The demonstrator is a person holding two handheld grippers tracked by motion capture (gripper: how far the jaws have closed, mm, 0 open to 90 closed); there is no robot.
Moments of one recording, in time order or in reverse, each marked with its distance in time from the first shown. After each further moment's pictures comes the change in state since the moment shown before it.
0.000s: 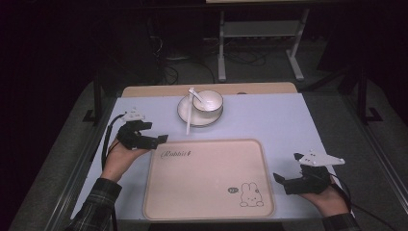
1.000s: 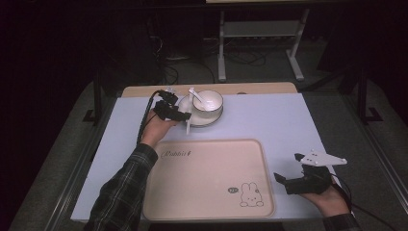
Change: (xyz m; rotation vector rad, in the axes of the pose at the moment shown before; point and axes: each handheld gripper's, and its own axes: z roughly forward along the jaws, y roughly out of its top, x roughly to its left) left arm 0.015 0.070 0.120 0.201 0.099 -0.018; right arm -0.002 -0.001 -0.002 -0.011 0.010 0.024
